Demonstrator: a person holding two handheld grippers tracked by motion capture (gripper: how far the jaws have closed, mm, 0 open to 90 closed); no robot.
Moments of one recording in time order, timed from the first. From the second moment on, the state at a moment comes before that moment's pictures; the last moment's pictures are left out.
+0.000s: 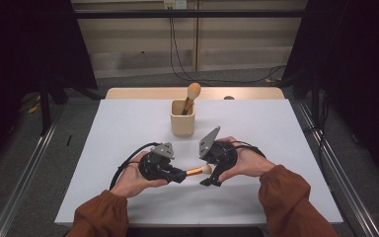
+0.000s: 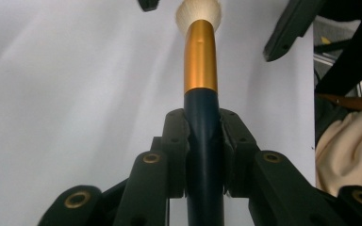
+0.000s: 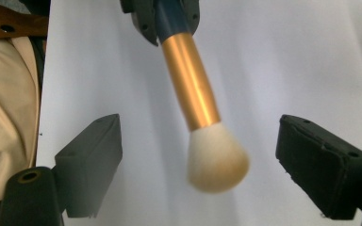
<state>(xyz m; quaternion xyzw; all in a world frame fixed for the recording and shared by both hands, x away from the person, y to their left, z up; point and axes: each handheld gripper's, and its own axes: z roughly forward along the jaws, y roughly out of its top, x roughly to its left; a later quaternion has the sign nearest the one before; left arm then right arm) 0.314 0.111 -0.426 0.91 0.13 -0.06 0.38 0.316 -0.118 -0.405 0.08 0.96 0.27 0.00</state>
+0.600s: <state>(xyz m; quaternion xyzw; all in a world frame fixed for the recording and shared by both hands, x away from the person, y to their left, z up) 0.318 0.137 -0.434 0.86 0.18 -0.05 0.48 0.315 -0.152 -0.407 0.18 0.93 0.33 0.01</state>
